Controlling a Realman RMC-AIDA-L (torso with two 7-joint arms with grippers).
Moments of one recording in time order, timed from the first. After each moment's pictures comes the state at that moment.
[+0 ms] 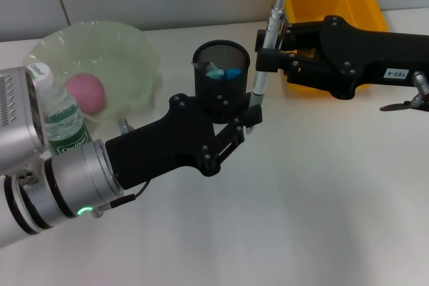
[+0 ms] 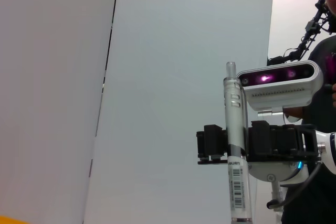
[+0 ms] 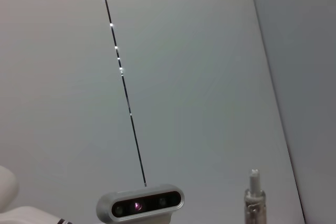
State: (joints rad) left arm -0.37 -2.08 1.76 0.69 0.81 1.32 -1.00; right arm 0.56 2.05 -0.77 -0.79 -1.62 -1.85 1.51
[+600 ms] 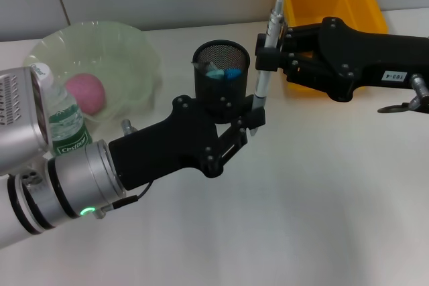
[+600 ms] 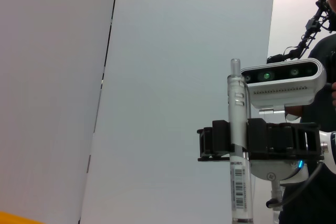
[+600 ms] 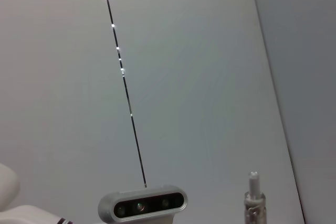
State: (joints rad) left arm -0.37 -2.08 1.77 0.69 0.81 1.31 -1.01; right arm 0.56 2.06 -0.77 -0.79 -1.62 -1.85 1.49
